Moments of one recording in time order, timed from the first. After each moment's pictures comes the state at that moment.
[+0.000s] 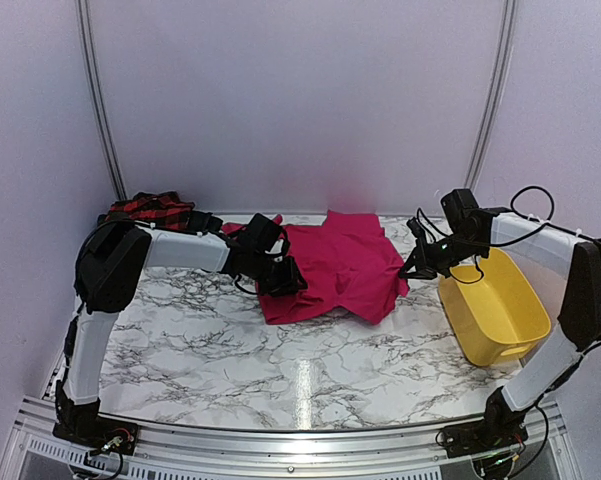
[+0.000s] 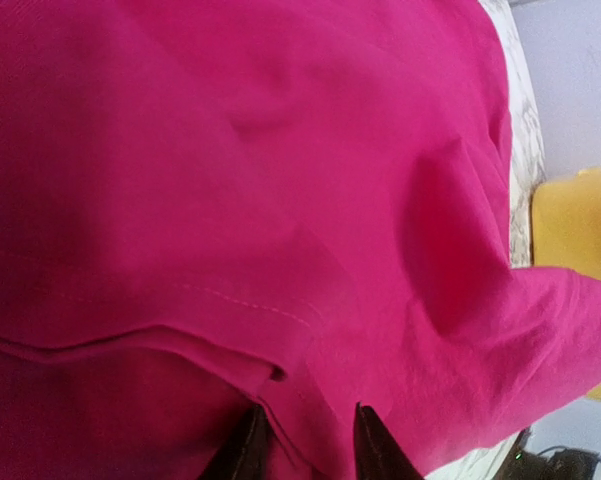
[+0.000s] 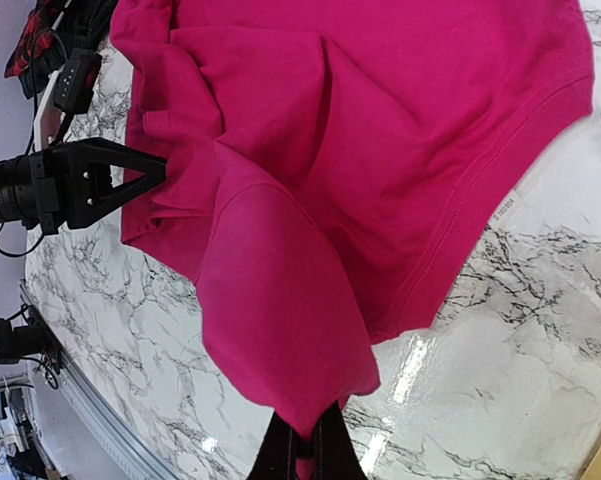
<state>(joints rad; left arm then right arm) -0.72 2.24 1.60 -0.20 0.31 -0.80 0.20 1.56 1.17 -0.70 -0.55 0.19</state>
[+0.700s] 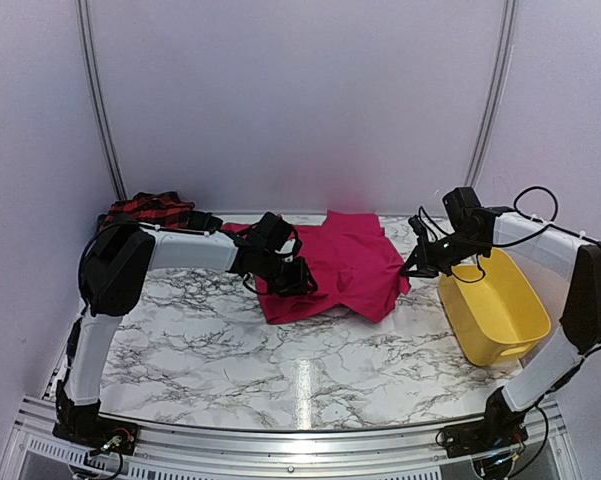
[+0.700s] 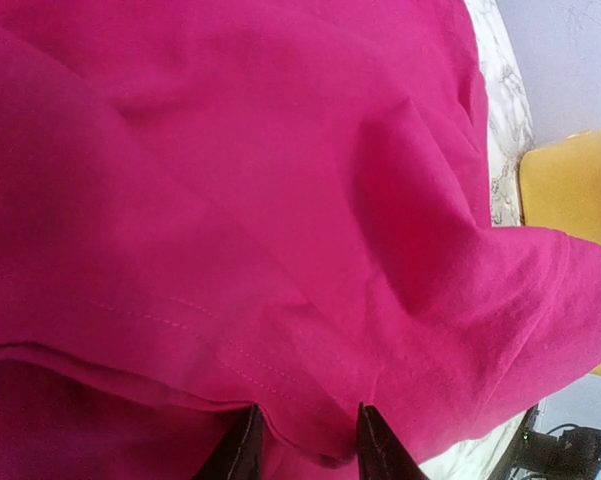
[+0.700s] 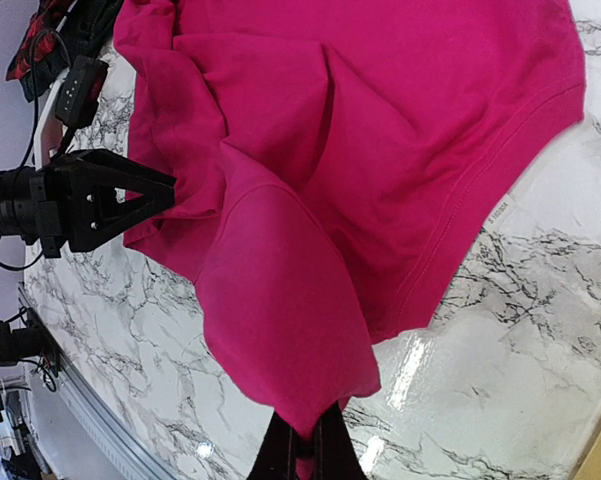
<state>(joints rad) -0.76 2.26 1.67 -0.26 0.32 -0.74 0.20 1.54 1.17 -0.70 -0.54 0.19</state>
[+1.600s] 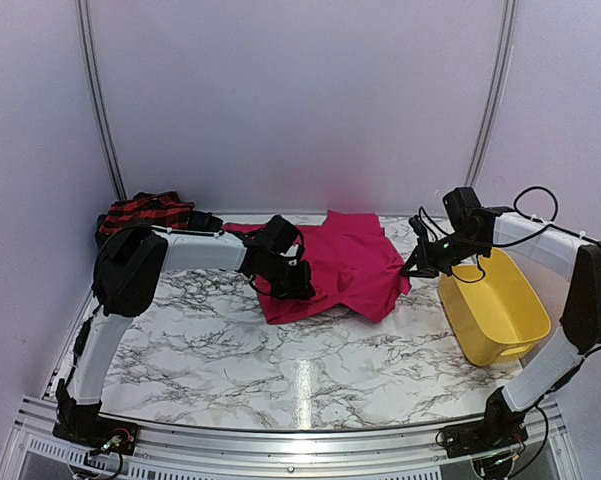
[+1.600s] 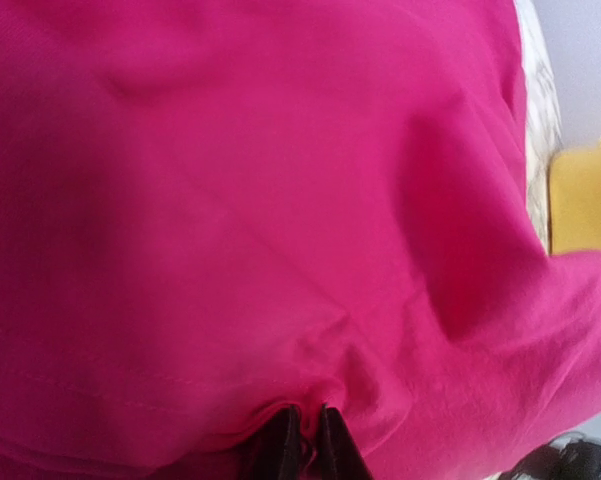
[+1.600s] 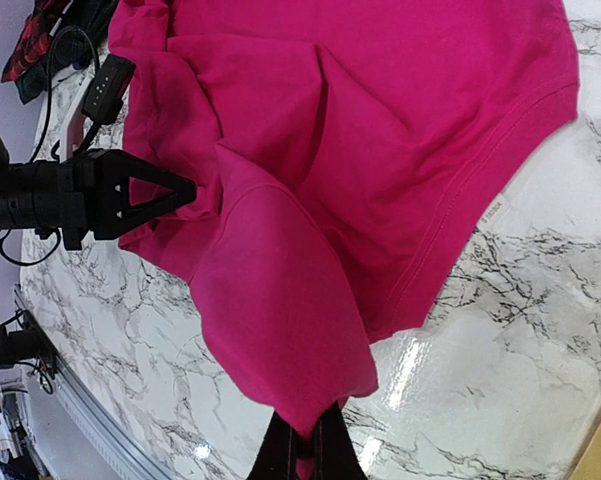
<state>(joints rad) -0.76 2.36 1.79 -0.34 0.33 -0.76 0.20 1.54 1.17 -0.70 -0.53 0.19</state>
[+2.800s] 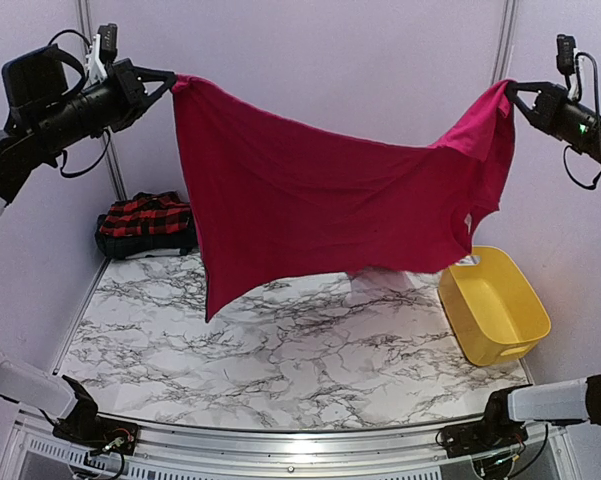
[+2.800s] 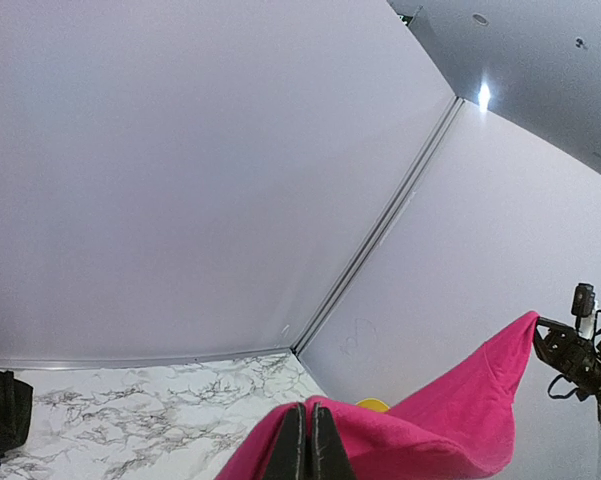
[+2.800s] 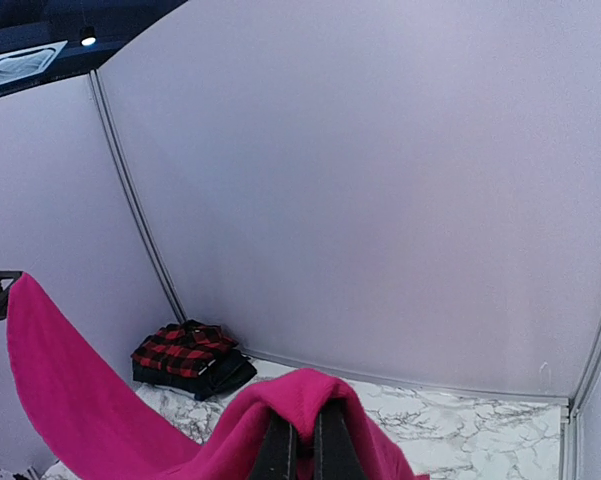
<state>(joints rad) -0.58 1.27 1.78 -0.45 0.08 -0.54 0.03 1.13 1.85 -0.65 -0.50 0.27</state>
